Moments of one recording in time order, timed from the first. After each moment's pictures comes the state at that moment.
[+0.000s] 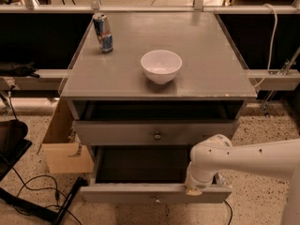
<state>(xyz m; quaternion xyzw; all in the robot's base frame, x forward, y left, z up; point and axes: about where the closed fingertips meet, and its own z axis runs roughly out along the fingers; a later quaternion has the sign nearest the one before) 0.441 -0.163 0.440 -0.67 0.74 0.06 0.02</state>
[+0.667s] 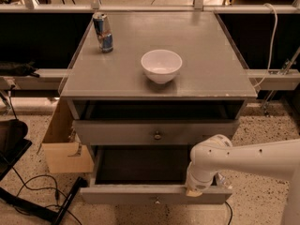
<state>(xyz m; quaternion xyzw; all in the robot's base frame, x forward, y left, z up) 0.441 -0.163 0.440 -0.67 0.74 0.06 0.02</state>
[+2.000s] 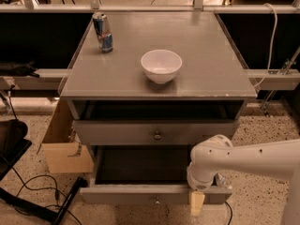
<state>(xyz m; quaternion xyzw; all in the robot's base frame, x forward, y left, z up) 0.441 -0.163 0.440 -0.67 0.74 0.06 0.02</state>
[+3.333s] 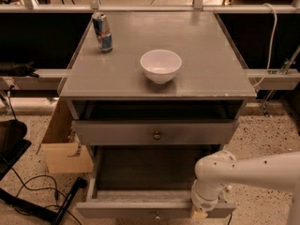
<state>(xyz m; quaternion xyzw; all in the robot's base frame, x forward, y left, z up) 0.366 -0.171 0.412 -0.65 0.75 0.12 -0.03</state>
